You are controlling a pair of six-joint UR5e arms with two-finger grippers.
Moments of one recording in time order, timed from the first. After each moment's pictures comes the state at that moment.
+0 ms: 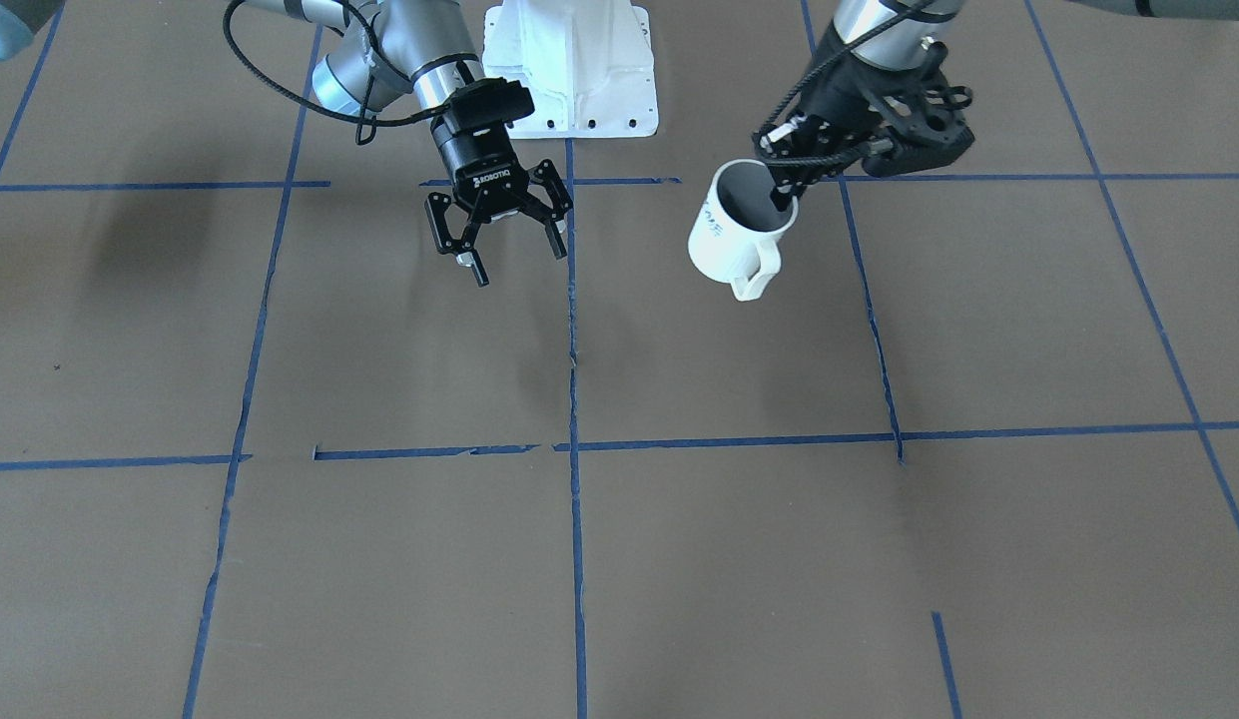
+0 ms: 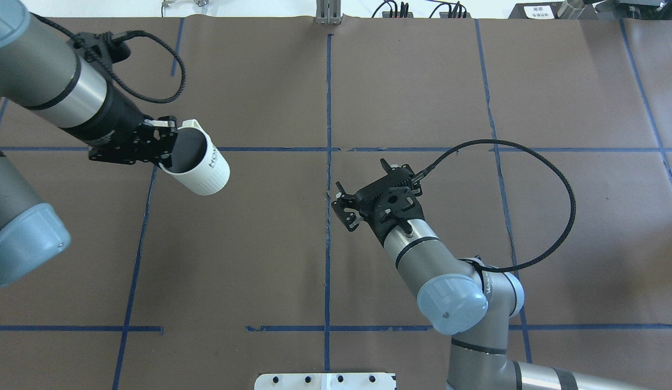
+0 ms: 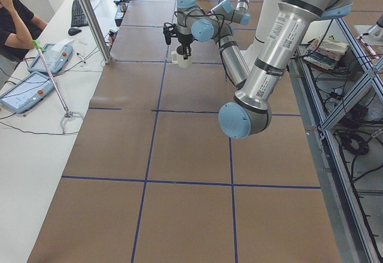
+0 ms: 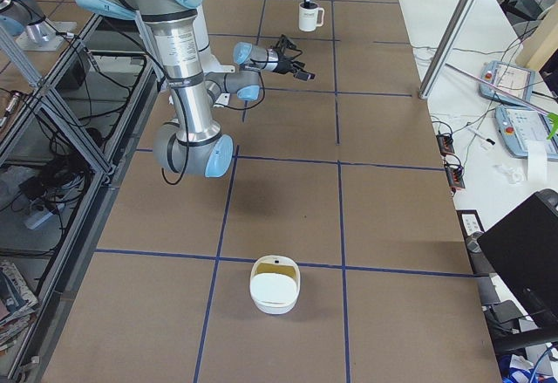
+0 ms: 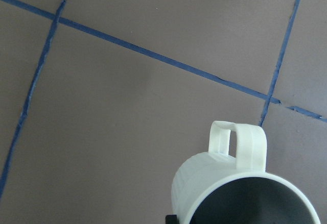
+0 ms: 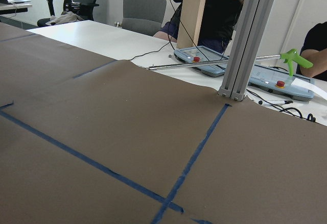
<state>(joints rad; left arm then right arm) -0.87 -1.95 -2.13 -1.37 -2.16 -1.17 0.28 -1.16 1.72 -0.73 0.90 0.66</state>
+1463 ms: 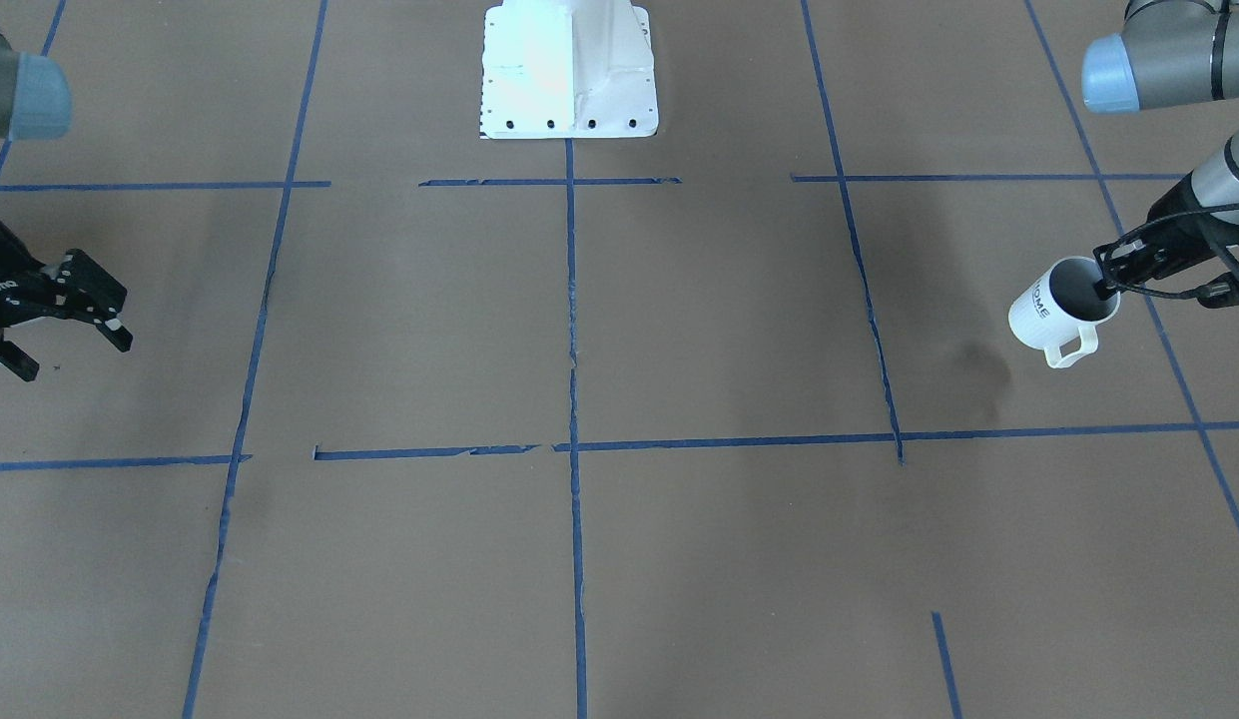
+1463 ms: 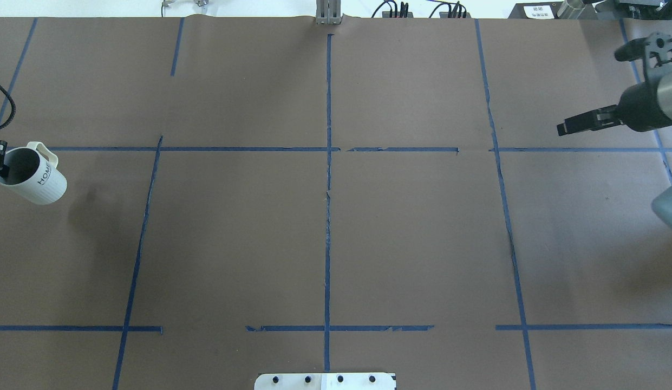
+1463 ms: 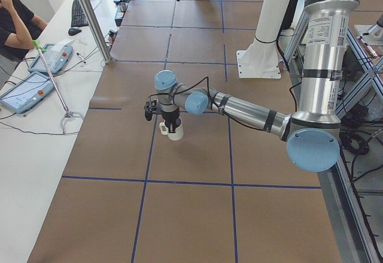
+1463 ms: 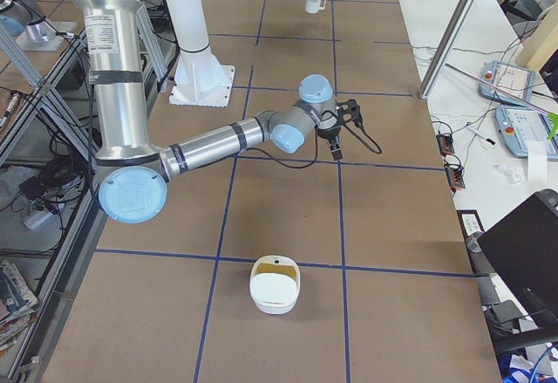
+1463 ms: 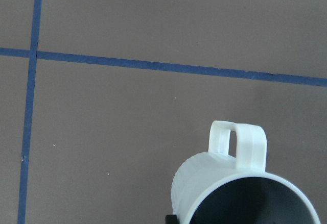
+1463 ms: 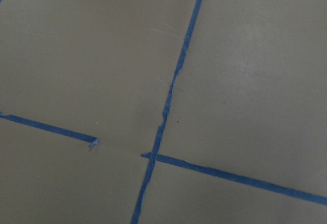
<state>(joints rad) -1.15 -1.57 -1.79 -1.74 -2.24 -0.66 1.11 -1.53 1.82 -1.03 2.20 0.66</state>
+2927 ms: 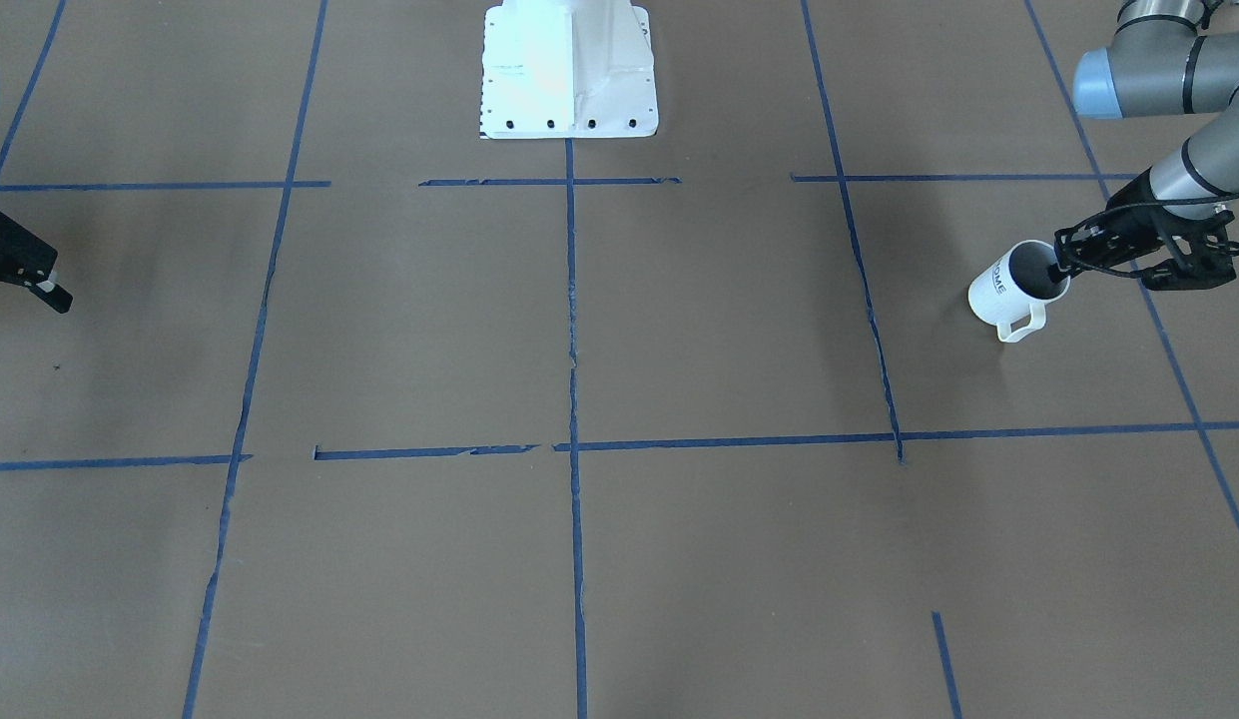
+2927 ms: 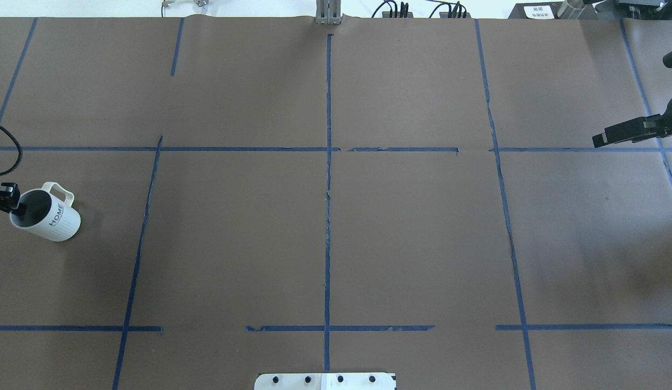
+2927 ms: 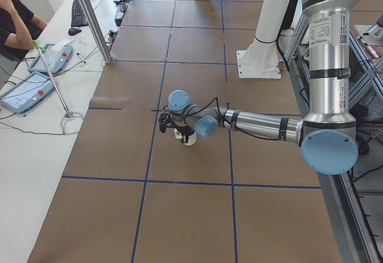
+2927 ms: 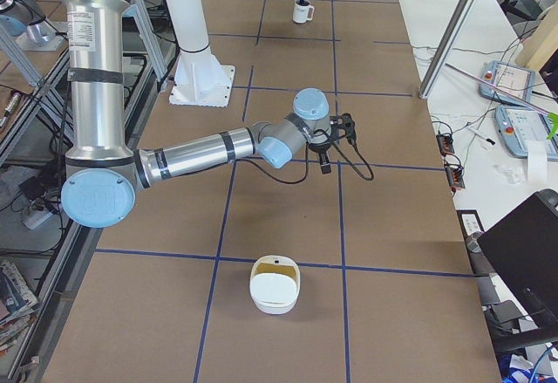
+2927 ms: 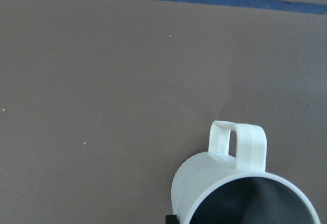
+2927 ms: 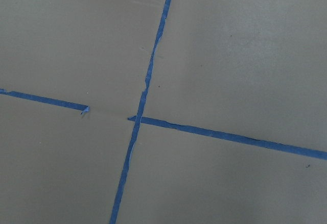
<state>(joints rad) -1.06 -1.47 -1.74 -2.00 -2.33 -0.73 1.18 -1.59 1.84 -1.04 2.32 0.62</state>
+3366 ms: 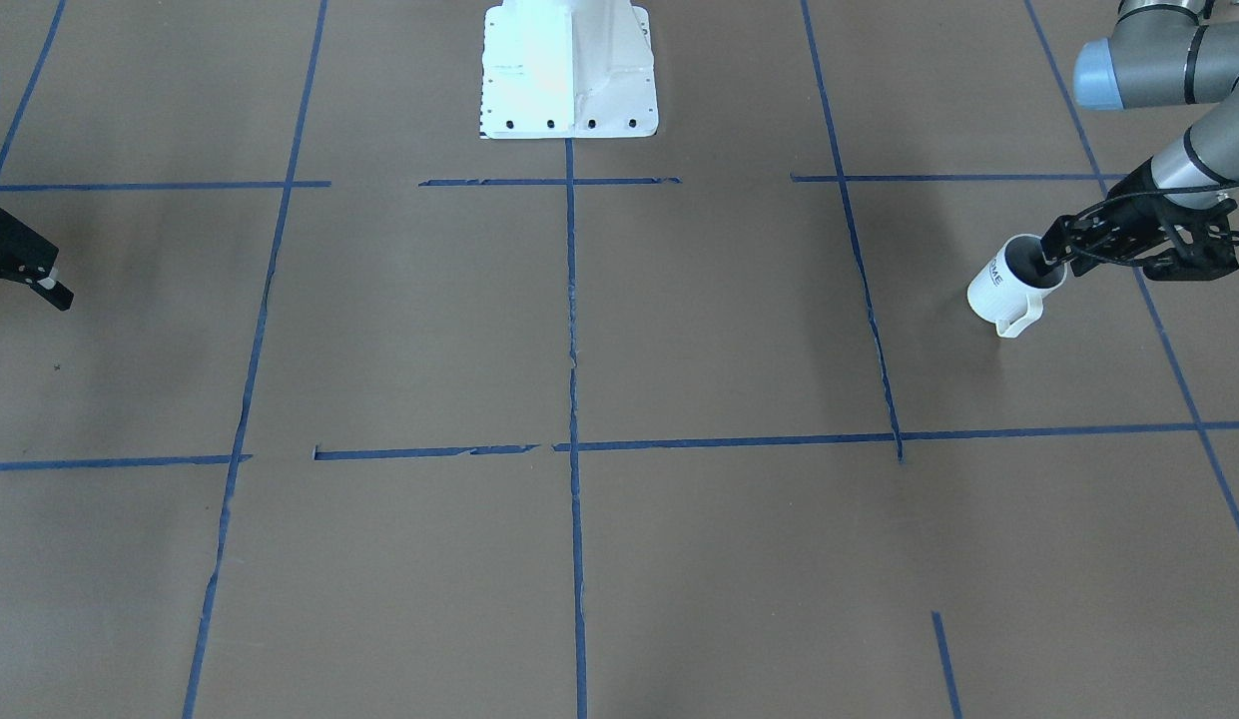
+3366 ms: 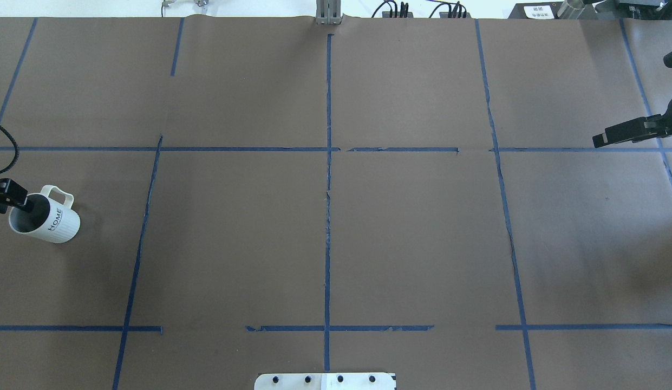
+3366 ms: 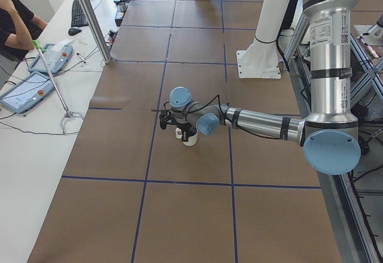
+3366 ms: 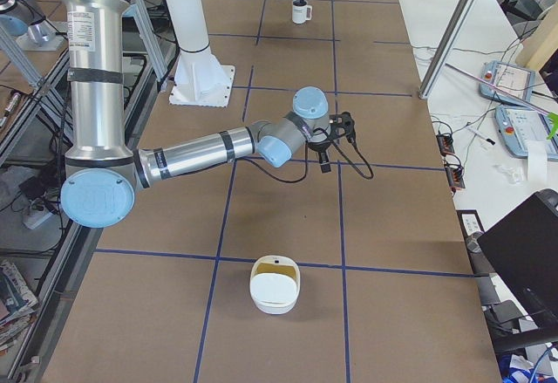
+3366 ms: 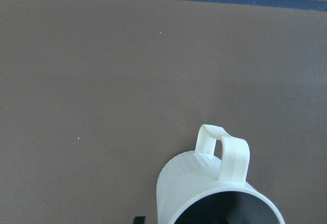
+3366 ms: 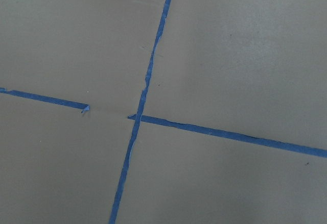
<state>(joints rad) -1.07 -1.43 -1.81 -2.00 -2.33 -0.73 1.18 -1.60 1.85 -1.04 2.32 0.62</state>
